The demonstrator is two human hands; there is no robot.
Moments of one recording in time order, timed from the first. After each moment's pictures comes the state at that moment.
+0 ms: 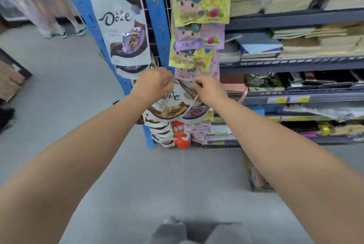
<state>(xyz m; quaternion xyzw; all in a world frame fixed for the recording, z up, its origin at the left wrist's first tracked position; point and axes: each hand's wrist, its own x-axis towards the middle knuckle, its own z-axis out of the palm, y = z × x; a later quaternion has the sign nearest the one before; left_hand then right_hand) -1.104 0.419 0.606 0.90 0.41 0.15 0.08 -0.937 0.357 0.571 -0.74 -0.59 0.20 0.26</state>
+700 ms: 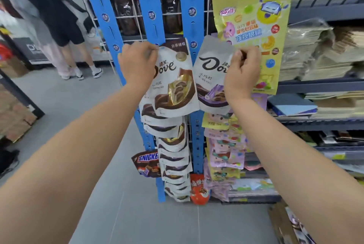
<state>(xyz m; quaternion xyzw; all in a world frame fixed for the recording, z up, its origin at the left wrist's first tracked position) -1.144 0.608 0.727 0.74 0.53 0.43 -0.03 -0.961 0.500 0.699 -0.60 -0.38 -0.08 0.70</state>
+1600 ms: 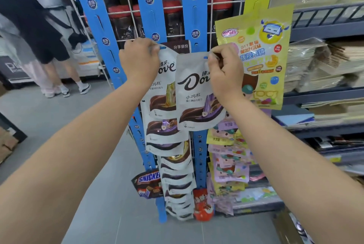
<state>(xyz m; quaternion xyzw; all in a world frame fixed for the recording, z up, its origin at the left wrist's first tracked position) -1.132 0.648 0.775 0.75 0.50 0.42 -0.04 -0.988 0.533 0.738 -0.58 -0.51 -0.11 0.63</state>
